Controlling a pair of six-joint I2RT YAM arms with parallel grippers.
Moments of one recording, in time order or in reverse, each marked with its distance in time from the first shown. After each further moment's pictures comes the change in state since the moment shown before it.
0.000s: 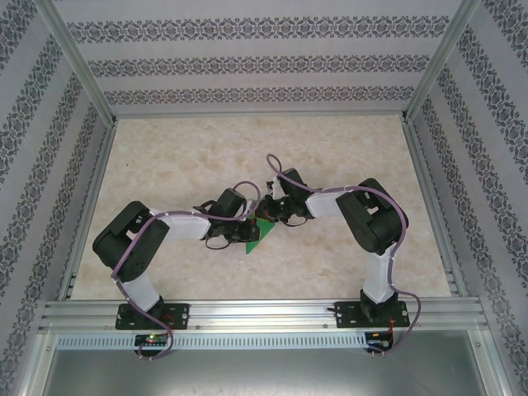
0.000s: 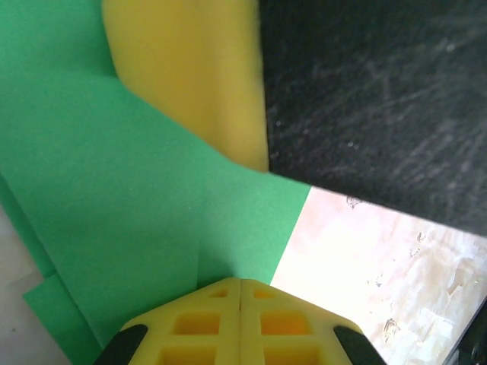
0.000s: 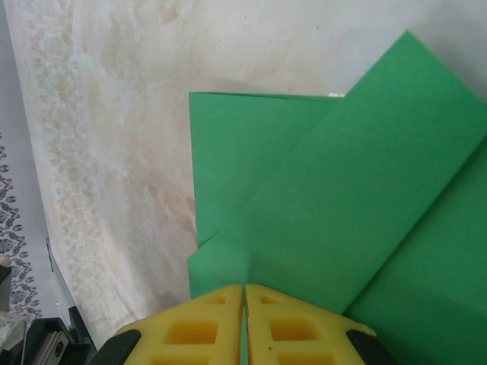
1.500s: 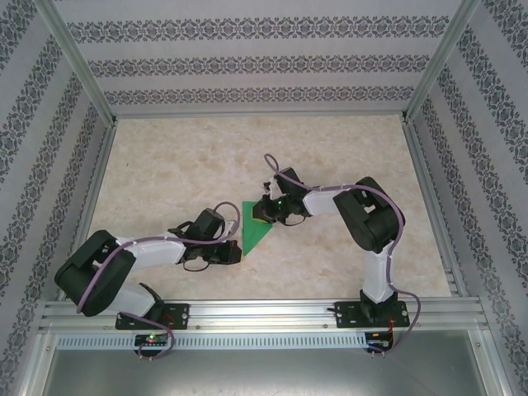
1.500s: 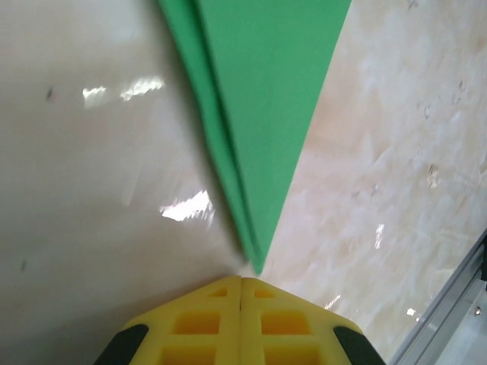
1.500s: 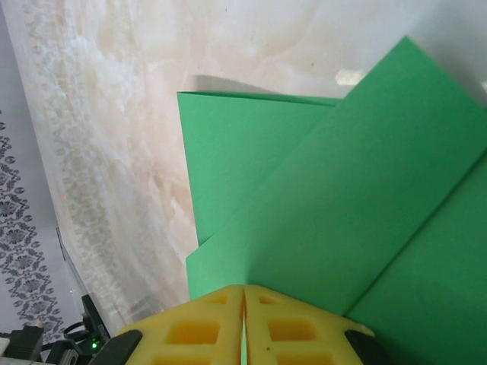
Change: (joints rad) left arm 0.005 -0.313 -0.314 -0.051 0.042 0.040; right arm 0.008 0.027 0.046 -0.055 -0.037 0.014
